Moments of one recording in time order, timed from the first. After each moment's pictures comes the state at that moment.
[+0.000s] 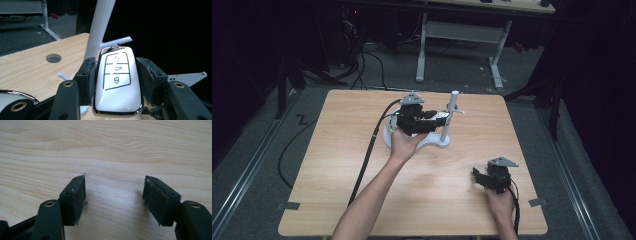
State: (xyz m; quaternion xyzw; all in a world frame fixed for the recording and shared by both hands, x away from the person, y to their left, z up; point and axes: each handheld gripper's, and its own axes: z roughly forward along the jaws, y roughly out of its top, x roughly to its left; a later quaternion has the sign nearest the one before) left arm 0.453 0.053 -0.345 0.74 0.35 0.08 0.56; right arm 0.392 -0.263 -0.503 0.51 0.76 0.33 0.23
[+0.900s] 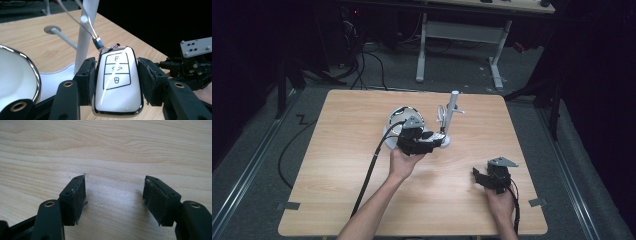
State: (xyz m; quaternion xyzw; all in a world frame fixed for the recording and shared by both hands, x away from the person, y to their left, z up) left arm 0.435 0.050 -0.408 0.77 0.36 0.08 0.52; right arm 0.391 -0.263 -0.503 0.51 0.76 0.33 0.23
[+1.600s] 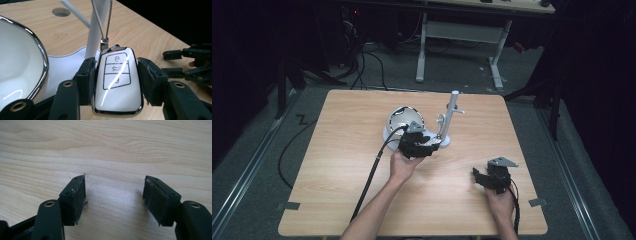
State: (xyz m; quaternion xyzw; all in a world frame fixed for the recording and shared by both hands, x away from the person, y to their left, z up) left arm 0.445 0.046 -0.437 0.78 0.39 0.10 0.48; right arm 0.391 -0.263 -0.503 0.51 0.76 0.33 0.23
